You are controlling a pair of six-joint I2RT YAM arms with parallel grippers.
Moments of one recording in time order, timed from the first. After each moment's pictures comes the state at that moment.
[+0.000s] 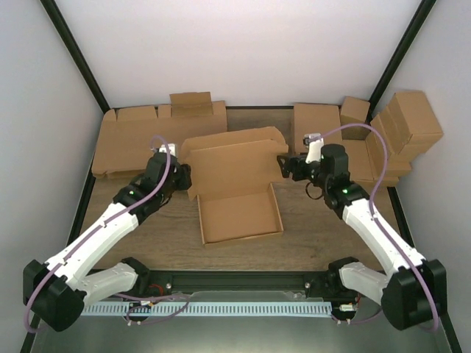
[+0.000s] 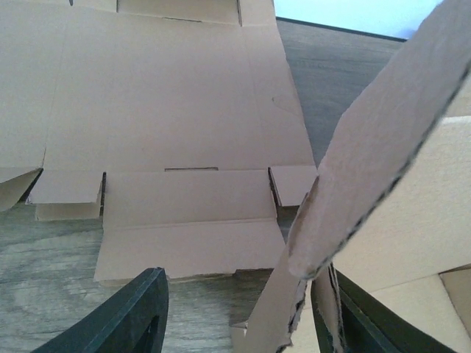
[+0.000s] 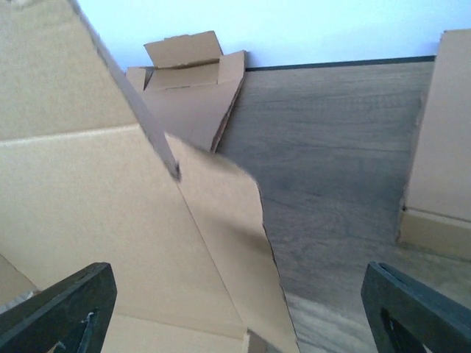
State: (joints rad) left arm -0.55 1.05 0.86 -0.46 -0.26 -0.47; right arm 0.29 1.03 0.74 -0.14 -0.22 0.26
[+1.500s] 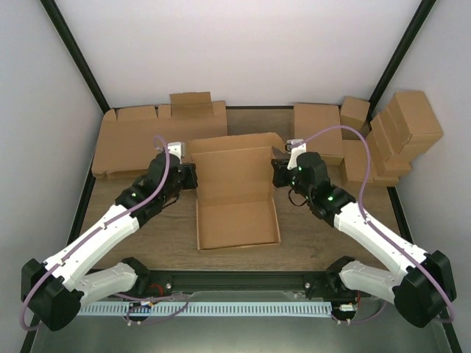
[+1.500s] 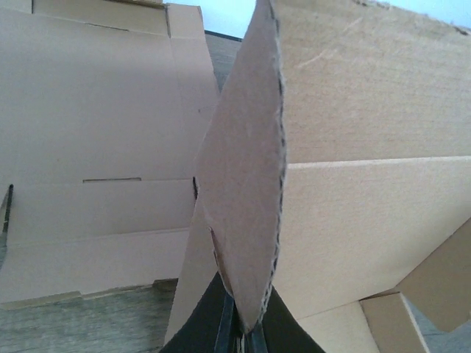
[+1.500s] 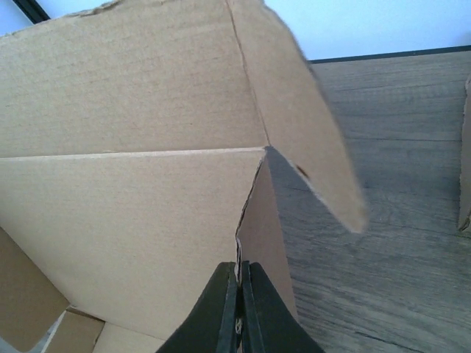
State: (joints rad) left arm -0.61 1.06 0.87 -0.38 -0.18 -0.54; right arm 0.56 1.08 0.78 -0.11 0.02 0.37
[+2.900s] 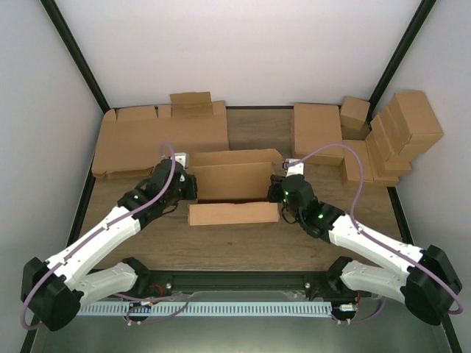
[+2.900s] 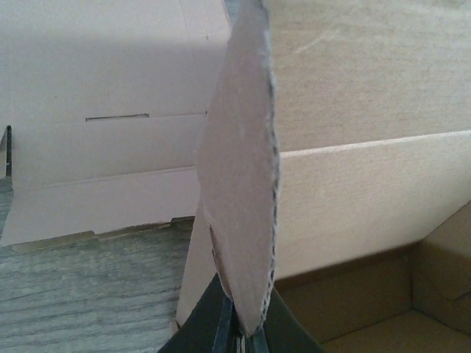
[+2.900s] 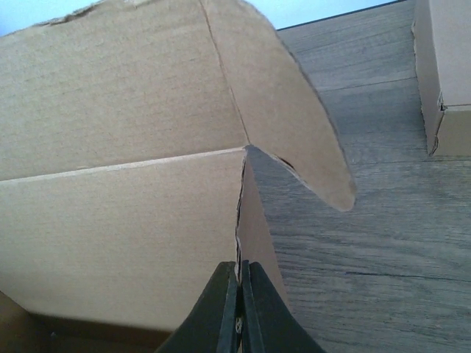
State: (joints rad) left arm -0.62 1.05 0.81 -0.46 -0.13 -0.51; right arm 0.77 1.04 0.60 -0.03 0.36 0.58
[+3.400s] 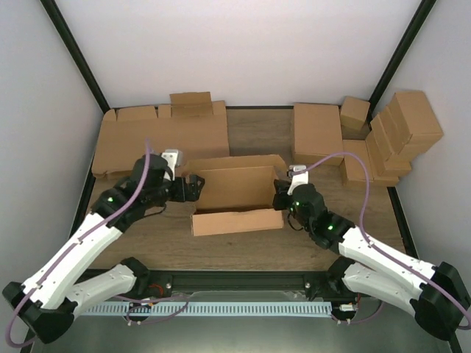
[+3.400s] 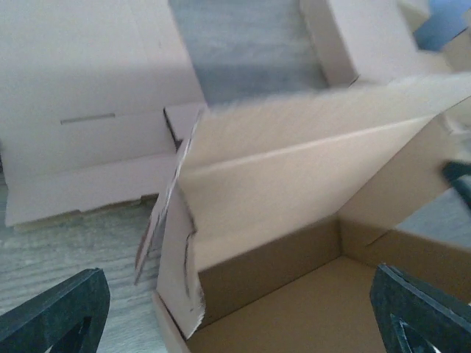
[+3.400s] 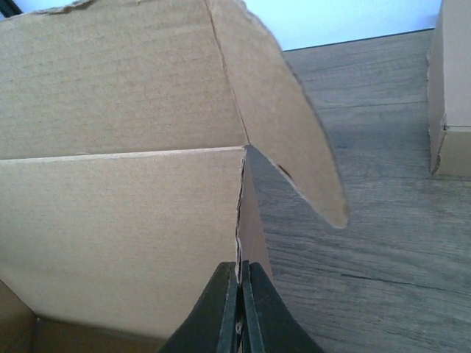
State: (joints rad) left arm -0.62 0.94 0.98 -0.74 -0.01 -0.48; right arm 0.78 0.89 0.49 0.01 0.33 0.47
